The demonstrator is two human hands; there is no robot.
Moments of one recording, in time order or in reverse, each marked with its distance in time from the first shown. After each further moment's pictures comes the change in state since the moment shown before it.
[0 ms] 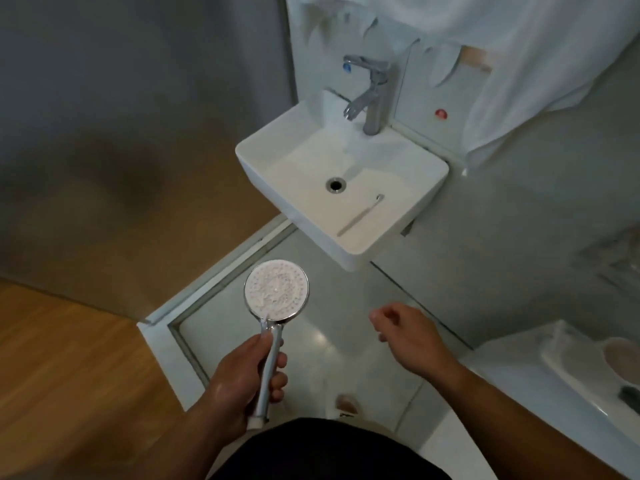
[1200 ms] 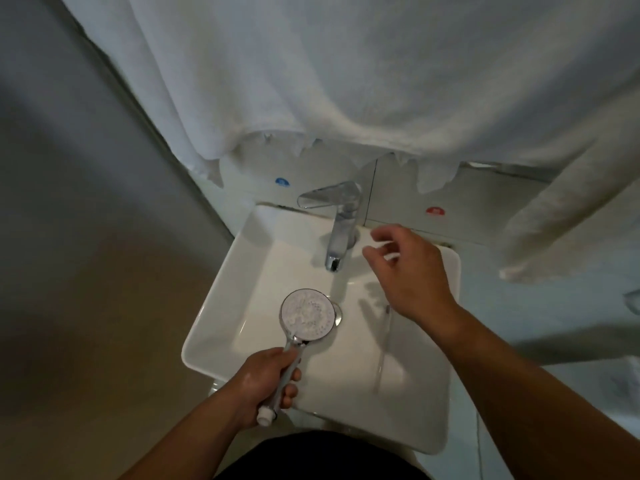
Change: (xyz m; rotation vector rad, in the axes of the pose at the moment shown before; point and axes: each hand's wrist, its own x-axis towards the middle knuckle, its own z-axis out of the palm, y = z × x) left_hand 0.335 0.332 0.089 0.584 -0.404 -0.164; right_hand 0.309 -0.227 -0.122 0.174 0.711 -0.061
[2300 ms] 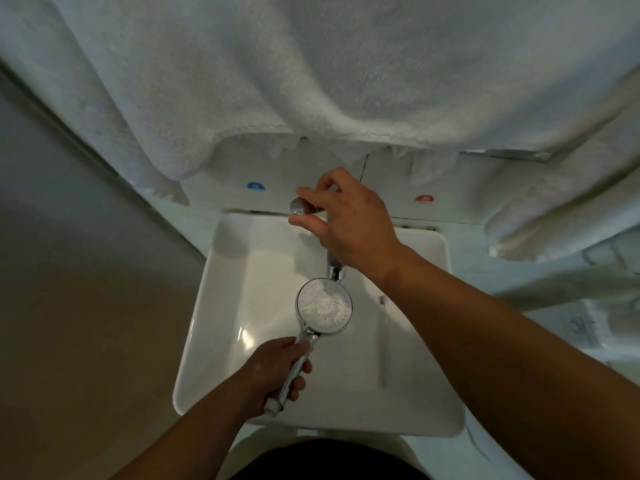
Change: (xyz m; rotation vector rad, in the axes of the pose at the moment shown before) left_hand 0.060 0.047 -0.021 0.281 -0.241 -0.050; right_hand 0.087 -0.048 0.061 -0.374 0.111 -0.312
